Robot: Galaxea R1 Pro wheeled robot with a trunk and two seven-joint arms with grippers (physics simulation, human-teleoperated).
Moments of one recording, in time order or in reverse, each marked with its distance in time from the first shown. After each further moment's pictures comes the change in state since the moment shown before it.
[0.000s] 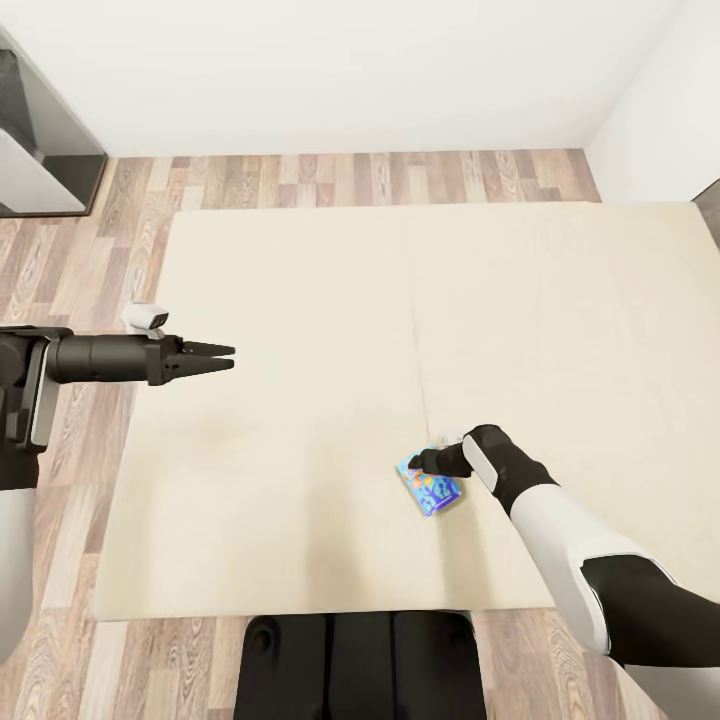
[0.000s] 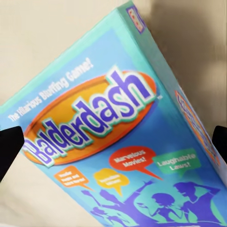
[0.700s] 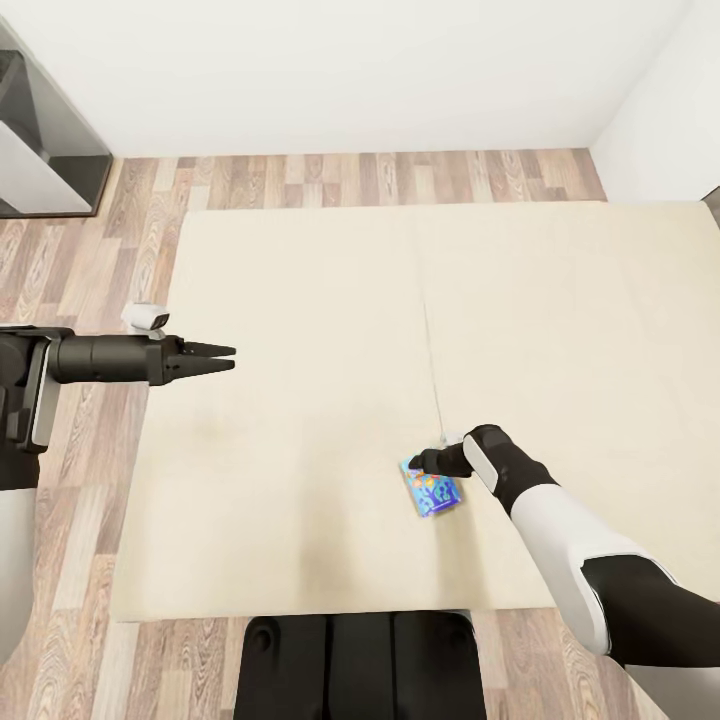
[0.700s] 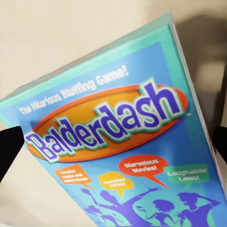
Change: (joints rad) left arm 0.000 0.000 -0.004 0.000 0.000 0.000 0.000; right arm 0.000 -0.001 0.000 0.000 0.000 0.000 0.000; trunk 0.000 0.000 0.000
